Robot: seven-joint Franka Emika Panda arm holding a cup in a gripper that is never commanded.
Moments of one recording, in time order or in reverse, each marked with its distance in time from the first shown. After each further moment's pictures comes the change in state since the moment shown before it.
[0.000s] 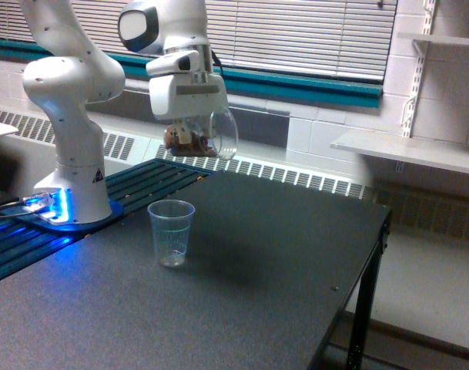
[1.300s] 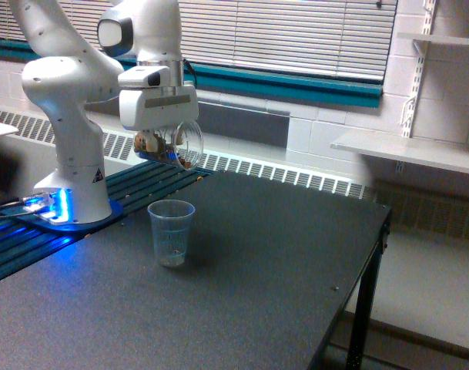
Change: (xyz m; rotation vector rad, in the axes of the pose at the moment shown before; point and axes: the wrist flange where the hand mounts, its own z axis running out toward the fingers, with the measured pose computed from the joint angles) arm -0.053 0.047 0.009 -0.064 -0.123 0.018
